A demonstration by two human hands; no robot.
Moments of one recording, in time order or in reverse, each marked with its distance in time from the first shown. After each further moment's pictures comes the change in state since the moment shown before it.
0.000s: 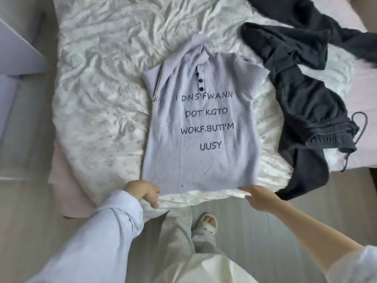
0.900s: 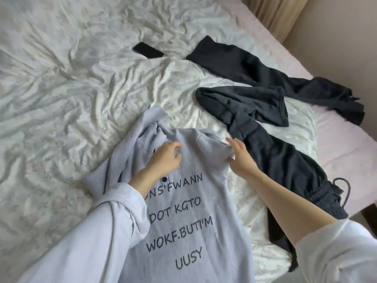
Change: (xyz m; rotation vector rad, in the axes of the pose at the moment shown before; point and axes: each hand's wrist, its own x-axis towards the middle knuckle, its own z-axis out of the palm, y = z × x) left_hand 0.058 0.074 -0.364 -0.513 0.948 0.494; right_hand 0.164 0.037 -0.287 0.545 0.620 0.129
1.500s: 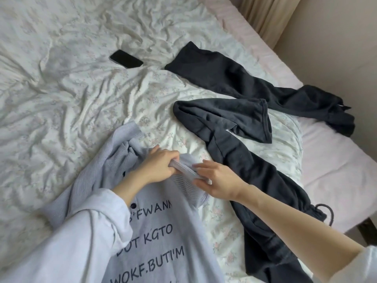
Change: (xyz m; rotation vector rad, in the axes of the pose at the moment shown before) left_hand 0.074 0.059 0.008 0.227 -0.170 0.222; right_hand 0.020 0.001 -0.057 -0.096 -0.086 -0.774
